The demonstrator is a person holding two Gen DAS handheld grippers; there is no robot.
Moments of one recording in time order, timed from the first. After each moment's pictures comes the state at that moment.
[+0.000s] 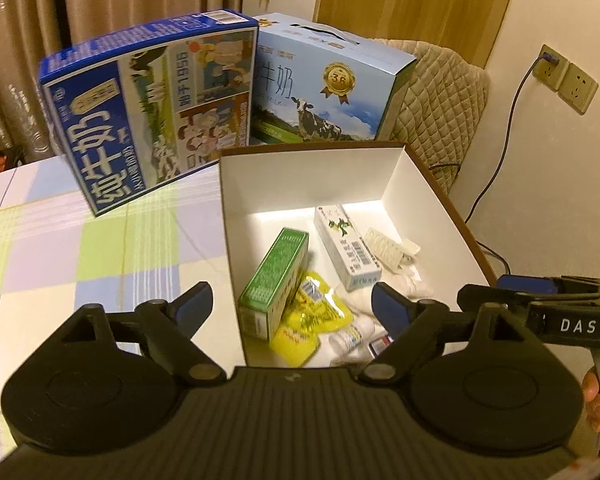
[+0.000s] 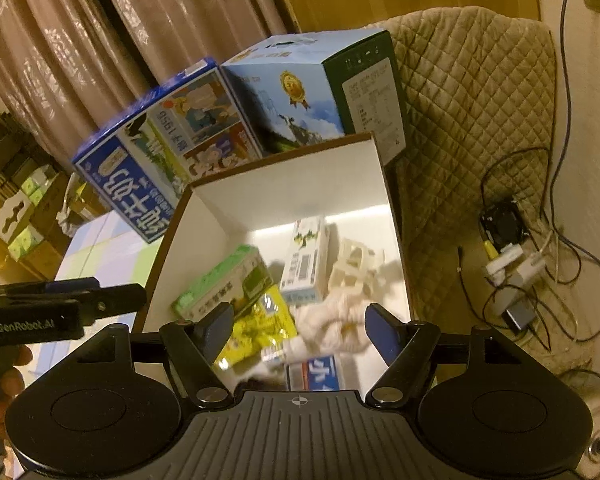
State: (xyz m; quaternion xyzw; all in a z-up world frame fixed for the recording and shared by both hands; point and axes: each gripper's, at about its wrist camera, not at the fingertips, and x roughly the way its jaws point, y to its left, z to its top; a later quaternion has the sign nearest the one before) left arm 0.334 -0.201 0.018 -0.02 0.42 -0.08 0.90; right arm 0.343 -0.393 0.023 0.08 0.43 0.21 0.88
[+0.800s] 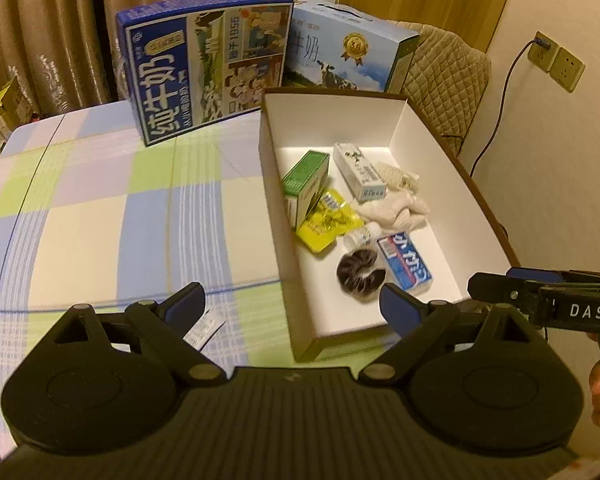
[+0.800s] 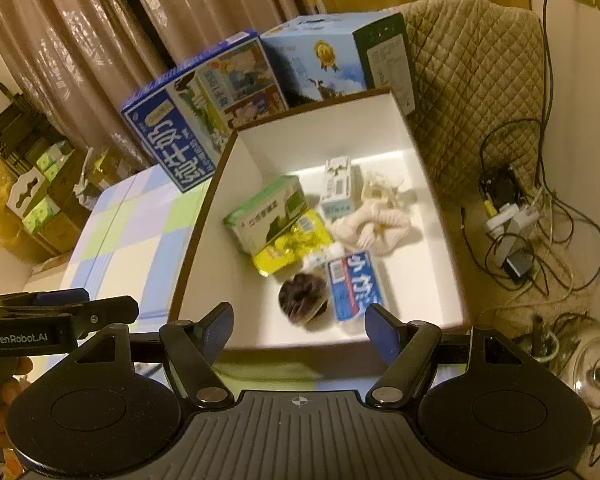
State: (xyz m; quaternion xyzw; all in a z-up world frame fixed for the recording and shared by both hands) left arm 0.215 -0.167 0.026 -0.03 0.45 -0.06 0.89; right arm 0.233 -0.376 0.029 0.08 0.45 0.21 0.87
